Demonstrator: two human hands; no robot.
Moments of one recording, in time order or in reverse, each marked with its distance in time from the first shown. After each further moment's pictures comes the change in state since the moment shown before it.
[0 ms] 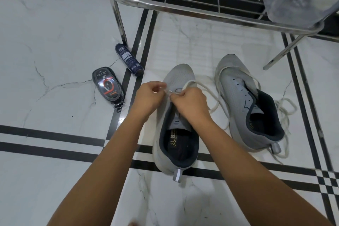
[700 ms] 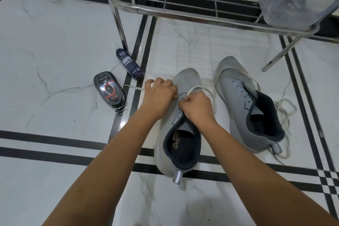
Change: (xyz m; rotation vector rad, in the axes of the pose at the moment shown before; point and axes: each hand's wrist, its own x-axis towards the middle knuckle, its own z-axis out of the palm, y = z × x) left_hand 0.015 0.002 0.016 1.123 -0.023 0.568; right_hand 0.001 0.013 -0.007 0.109 -0.006 0.097
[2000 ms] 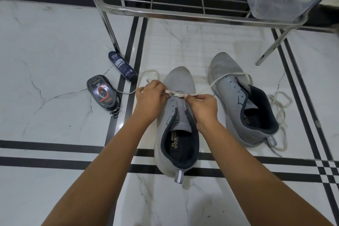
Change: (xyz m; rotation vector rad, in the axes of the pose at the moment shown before) left_hand -0.008 -0.004 0.010 -0.366 0.121 -0.129; right_hand 0.003 0.023 -0.004 0.629 0.179 0.284
